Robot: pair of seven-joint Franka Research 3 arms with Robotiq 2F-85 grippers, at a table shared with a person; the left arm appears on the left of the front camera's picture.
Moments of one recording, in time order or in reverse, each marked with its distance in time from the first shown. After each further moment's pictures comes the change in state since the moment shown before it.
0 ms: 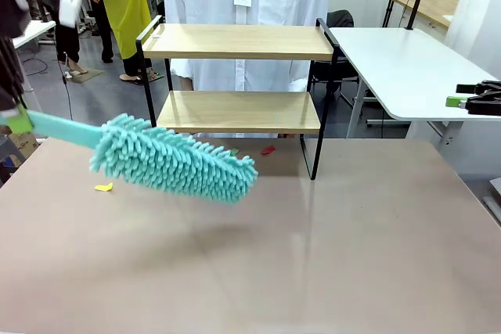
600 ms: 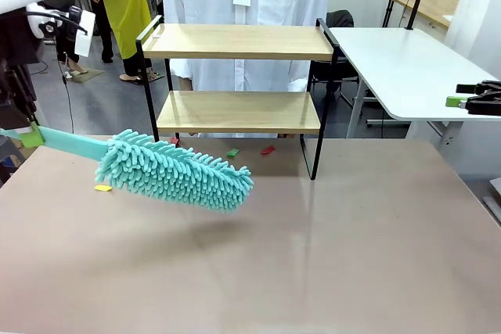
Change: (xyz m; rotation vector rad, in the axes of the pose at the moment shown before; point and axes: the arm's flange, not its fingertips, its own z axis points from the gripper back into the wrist) left arm 0.002 0.007 -0.019 0.009 0.006 0.004; right arm 0.000 0.000 0.000 0.000 0.000 0.000
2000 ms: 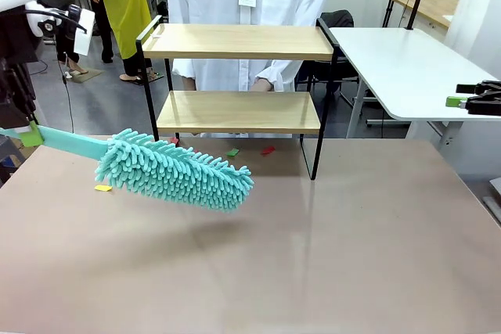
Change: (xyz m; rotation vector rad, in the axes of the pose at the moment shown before) left arm 0.000 0.000 0.000 0.000 0.000 0.000; right arm 0.000 0.000 0.000 0.000 0.000 0.000
